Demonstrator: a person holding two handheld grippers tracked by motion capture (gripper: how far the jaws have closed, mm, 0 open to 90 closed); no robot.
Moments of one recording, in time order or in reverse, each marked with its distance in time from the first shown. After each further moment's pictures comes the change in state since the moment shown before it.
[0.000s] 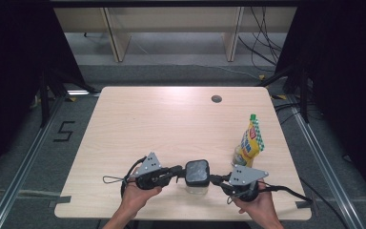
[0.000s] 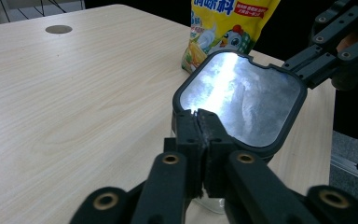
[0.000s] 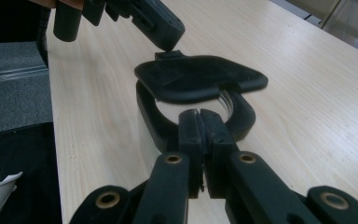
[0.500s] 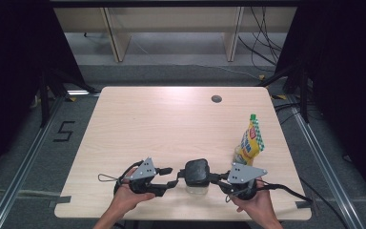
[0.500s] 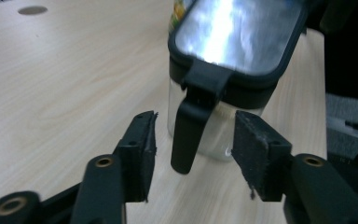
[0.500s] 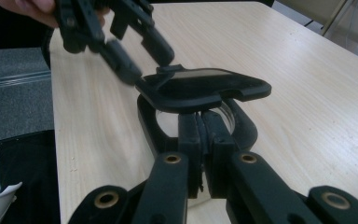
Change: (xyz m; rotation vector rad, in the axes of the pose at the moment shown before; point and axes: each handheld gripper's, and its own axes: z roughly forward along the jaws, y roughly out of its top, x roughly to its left) left arm 0.014 -0.024 -0.007 0.107 -0.071 0.105; right arm -0.001 0.006 0.003 -0.020 0.005 -0.004
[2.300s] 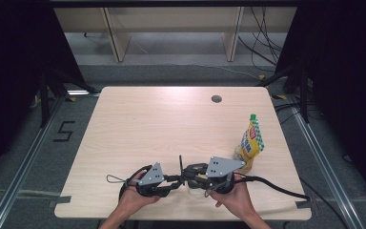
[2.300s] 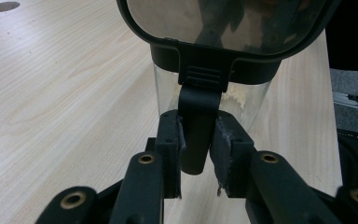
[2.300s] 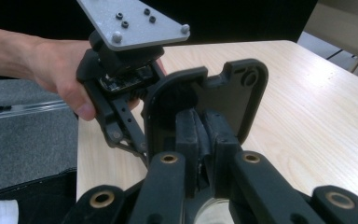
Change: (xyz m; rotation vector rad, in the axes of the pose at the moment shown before) left arm -0.007 -0.006 0.016 0.025 -0.026 0.076; right arm 0.013 0.042 0.041 -0.109 0.107 0.004
